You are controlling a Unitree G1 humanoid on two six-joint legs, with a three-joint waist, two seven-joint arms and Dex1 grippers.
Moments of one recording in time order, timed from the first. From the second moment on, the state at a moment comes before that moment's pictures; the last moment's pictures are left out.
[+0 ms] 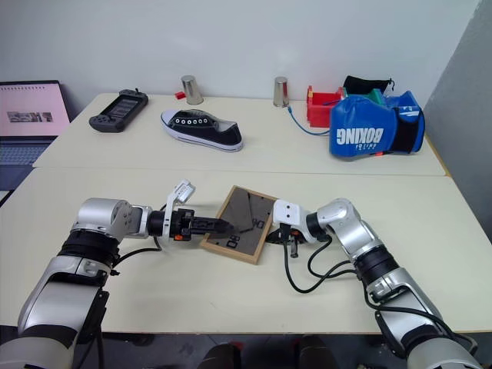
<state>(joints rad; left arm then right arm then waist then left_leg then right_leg) -0.84 0.65 -0.17 0.63 -0.47 1.14 -1.30 -0.76 -0.37 0.41 0.41 -0.03 0.18 1.21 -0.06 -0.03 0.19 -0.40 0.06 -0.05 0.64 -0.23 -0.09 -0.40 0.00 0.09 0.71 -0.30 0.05</state>
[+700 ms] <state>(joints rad) -0.80 0.64 -0.18 0.56 -0.47 1.15 -1.34 -0.85 -0.33 0.41 0.57 -0.06 0.07 1.17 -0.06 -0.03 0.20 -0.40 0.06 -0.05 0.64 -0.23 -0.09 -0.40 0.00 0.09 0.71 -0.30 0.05</state>
